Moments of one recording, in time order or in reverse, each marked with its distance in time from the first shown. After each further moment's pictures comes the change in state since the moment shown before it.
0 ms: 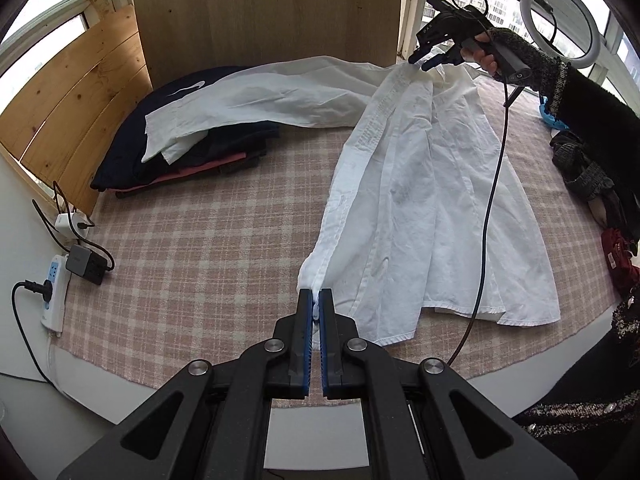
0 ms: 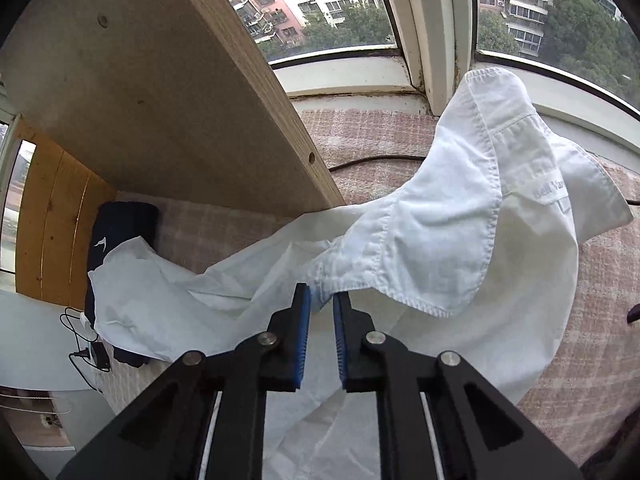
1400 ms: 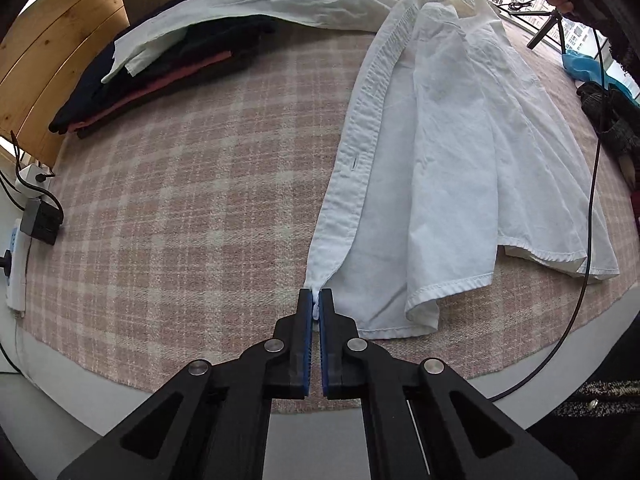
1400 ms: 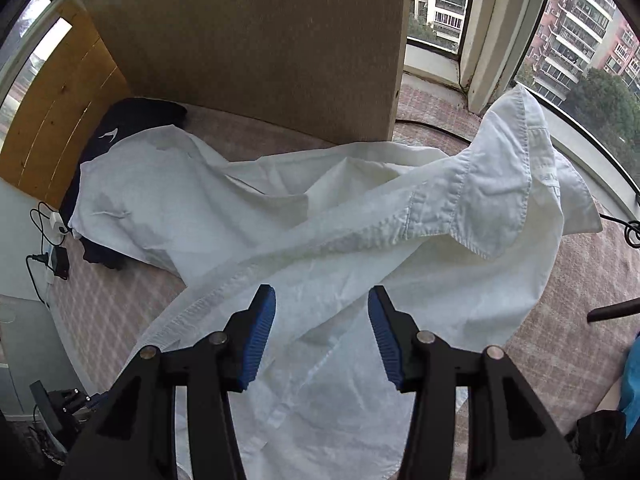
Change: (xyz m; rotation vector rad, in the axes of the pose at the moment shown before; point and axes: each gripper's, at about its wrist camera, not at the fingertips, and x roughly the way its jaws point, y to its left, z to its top) left arm 0.088 0.020 -0.038 -0.008 0.144 -0.010; right arm -0.019 0.058 -0.064 -0.291 0.046 -0.143
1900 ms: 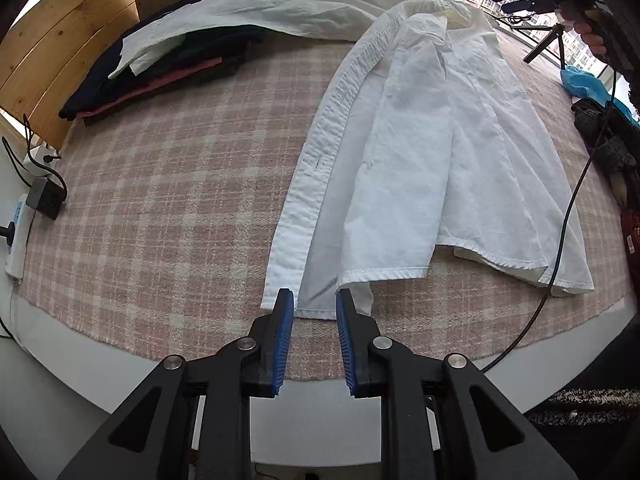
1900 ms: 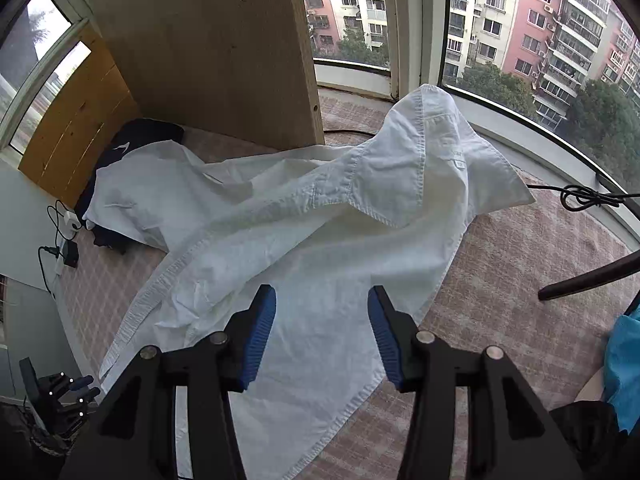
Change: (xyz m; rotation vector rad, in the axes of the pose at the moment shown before) left arm -0.016 -0.042 -0.013 -0.016 0.028 -0.005; right arm -0.060 -0.059 -0.047 -0.015 -0.105 0.040
